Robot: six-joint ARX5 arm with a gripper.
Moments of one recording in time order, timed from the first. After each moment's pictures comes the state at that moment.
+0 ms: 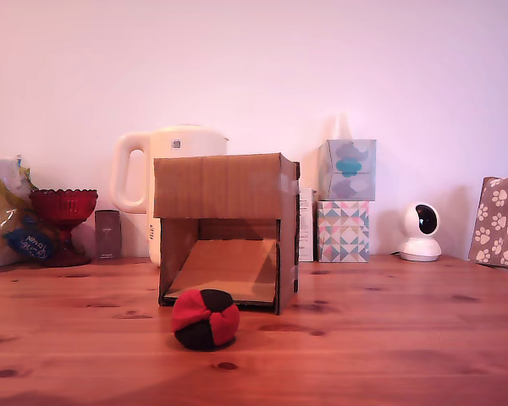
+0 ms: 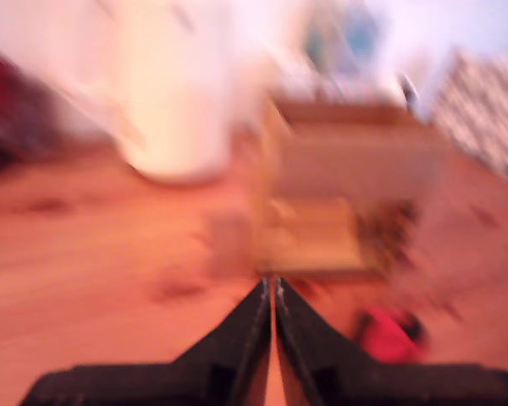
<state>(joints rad) -0.28 0.40 0.26 -0.11 0.24 -0.11</state>
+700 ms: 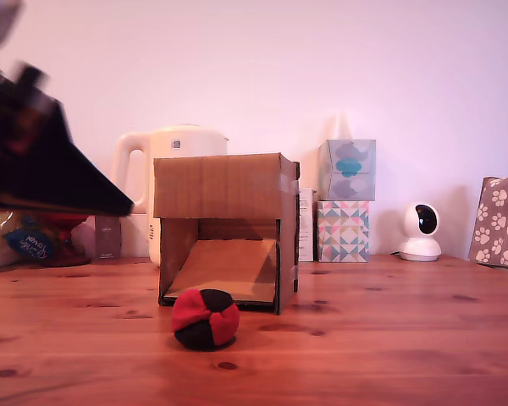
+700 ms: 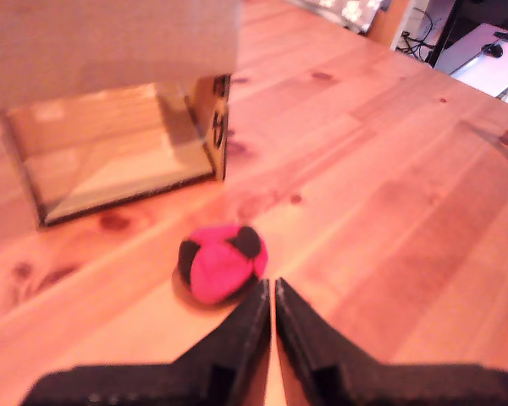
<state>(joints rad) -0.62 1.03 0.28 0.34 0.21 -0.08</state>
